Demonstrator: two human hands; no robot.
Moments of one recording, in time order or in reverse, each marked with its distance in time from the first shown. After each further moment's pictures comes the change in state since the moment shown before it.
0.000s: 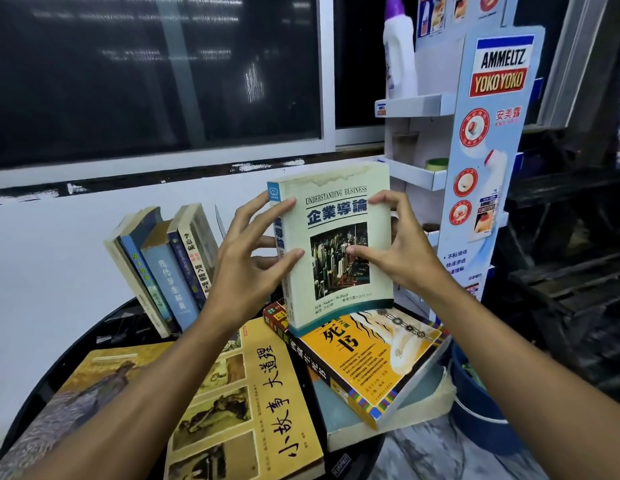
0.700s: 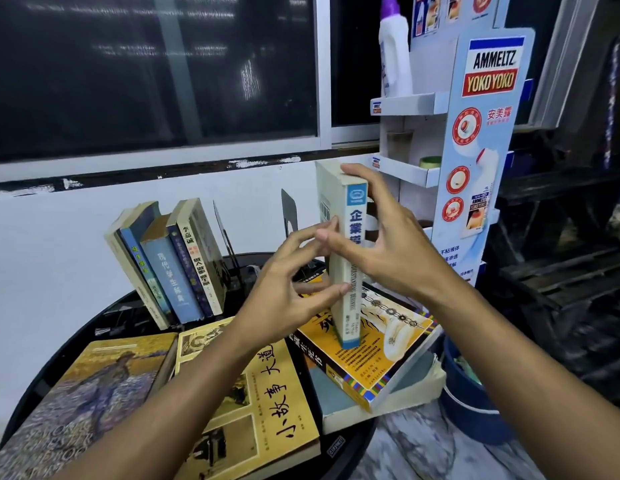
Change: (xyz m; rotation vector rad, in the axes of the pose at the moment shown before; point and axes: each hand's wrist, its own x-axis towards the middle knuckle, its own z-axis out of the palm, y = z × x) left_hand -0.025 0.026 0.033 -0.299 -0.300 -0.081; right_hand -0.037 -0.099 -0.004 -0.100 -0.129 -0.067
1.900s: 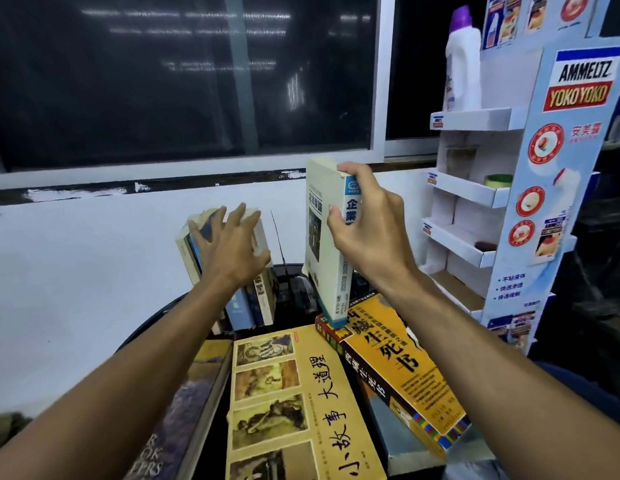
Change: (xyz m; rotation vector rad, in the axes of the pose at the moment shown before) left_hand 0.025 -0.071 -0.164 1.220 0.344 -0.439; right_hand 0.079 -0.019 0.097 -0.117 0.277 -0.112
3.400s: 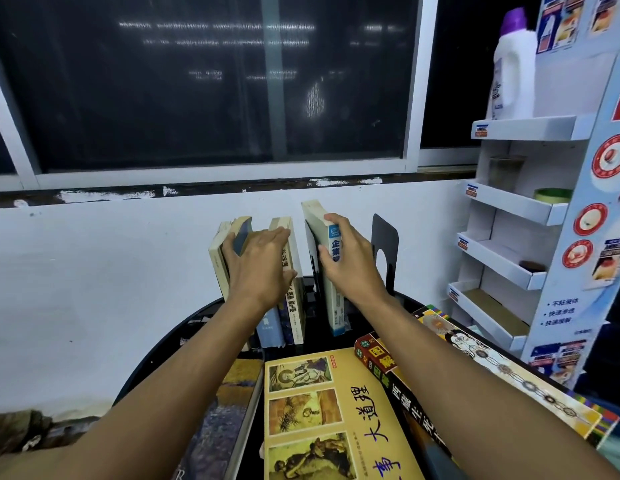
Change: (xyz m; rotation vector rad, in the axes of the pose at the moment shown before) left_hand -0.001 -0.015 0.004 0.051 0.036 0.030; right_hand 0.009 0.072 0.142 0.138 -0.190 0.049
